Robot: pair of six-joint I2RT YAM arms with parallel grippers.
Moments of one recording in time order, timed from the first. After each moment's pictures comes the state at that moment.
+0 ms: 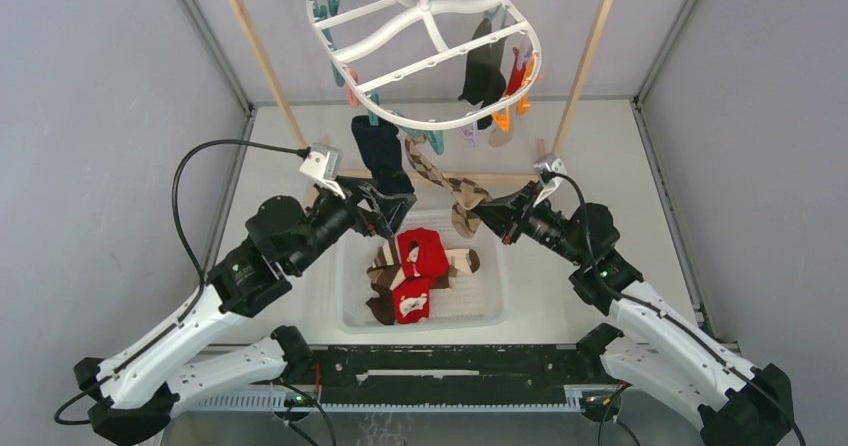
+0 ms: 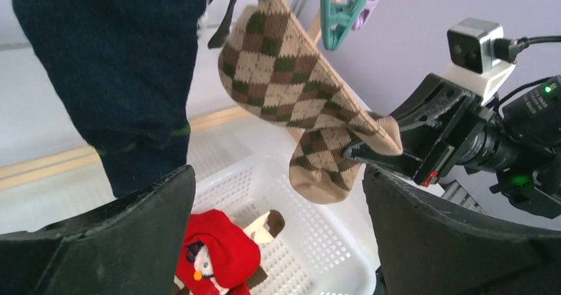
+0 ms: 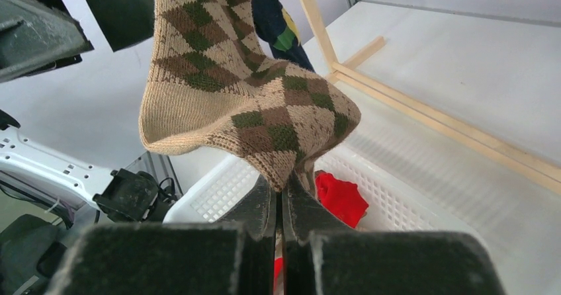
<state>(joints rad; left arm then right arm) -0.90 0.77 0.98 -0.24 -0.21 -0.40 0.58 0.80 0.57 0.30 -0.37 0.47</state>
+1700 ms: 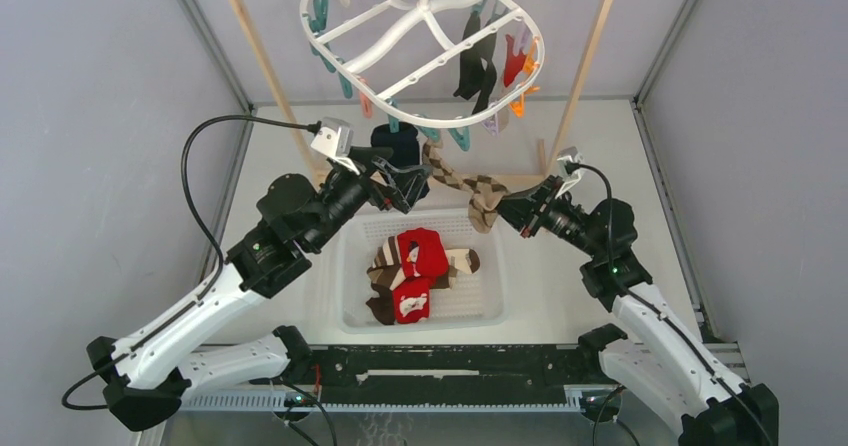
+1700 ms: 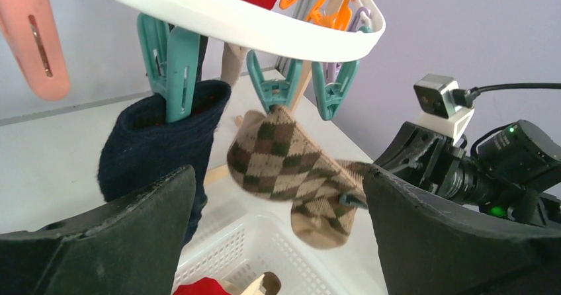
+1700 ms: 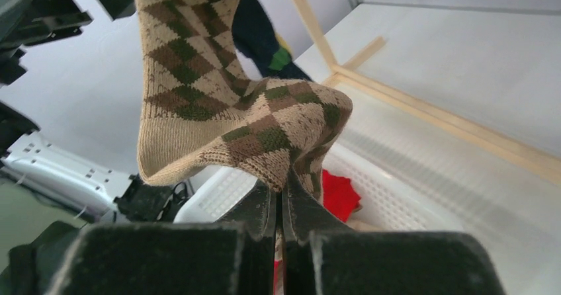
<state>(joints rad) -0.88 0.93 1.08 -0.05 -0.18 -0.31 0.34 0.78 0.54 0.36 -0.60 0.59</state>
